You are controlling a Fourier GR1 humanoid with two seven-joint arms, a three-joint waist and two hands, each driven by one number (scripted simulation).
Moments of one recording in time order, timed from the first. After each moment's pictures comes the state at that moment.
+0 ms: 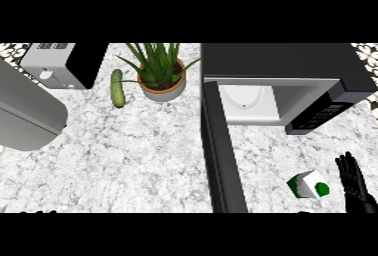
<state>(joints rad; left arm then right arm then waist) 0.88 0.14 -0.43 -2.33 -0.05 0.17 -0.42 0.18 -0.18 -0.26 -1.20 0.05 0.14 -0.78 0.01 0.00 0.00</state>
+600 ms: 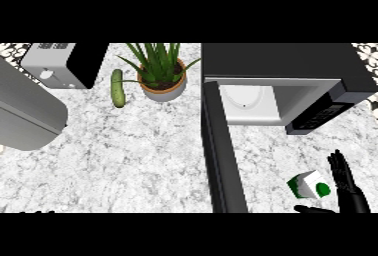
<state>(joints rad) 0.87 0.17 -0.40 -2.30 -0.01 0.18 -0.45 0.00 -0.24 -0.30 -0.80 0.09 0.13 -0.94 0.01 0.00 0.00</state>
